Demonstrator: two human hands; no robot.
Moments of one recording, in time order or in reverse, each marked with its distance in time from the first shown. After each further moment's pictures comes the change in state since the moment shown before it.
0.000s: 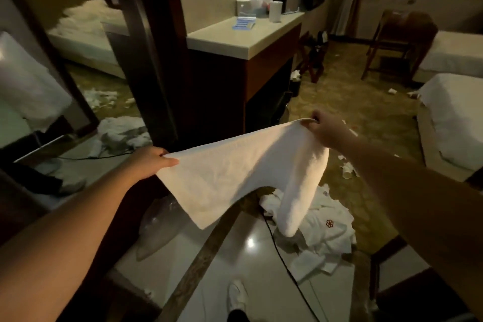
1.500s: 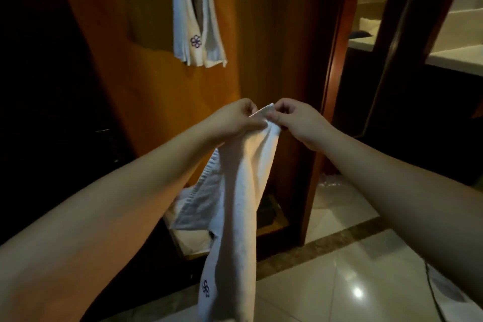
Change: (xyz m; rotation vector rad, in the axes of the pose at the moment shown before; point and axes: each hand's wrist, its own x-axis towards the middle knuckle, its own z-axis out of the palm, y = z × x) left_hand -0.682 -0.208 -0.228 -0.206 0.426 -0.056; right_hand -0.581 -0.538 0.121 0.646 -0.627 -0.783
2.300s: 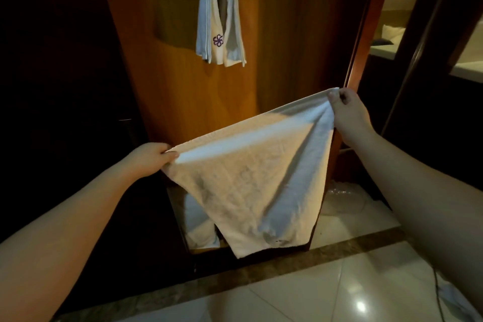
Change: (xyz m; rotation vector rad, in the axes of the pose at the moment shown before) left_hand -0.098 -0.178 -0.073 0.393 0.168 -0.455; right_hand 0.011 0.031 -0.036 -0.084 0.480 0.142
